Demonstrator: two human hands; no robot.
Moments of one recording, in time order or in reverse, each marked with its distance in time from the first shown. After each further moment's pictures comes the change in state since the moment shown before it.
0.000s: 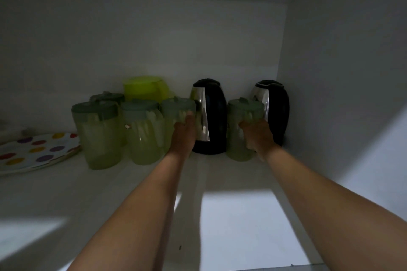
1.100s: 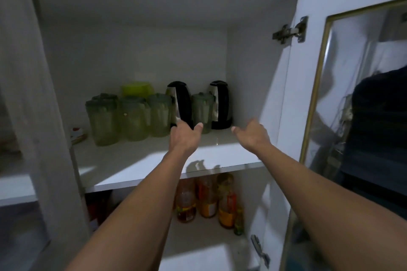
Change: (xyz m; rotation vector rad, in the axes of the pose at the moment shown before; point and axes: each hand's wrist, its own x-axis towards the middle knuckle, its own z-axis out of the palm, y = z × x) left_hand -0.288 0.066 -0.055 0.479 -0.148 0.149; right_hand -0.267 -0.018 -0.161 -0.346 0.108 0.000
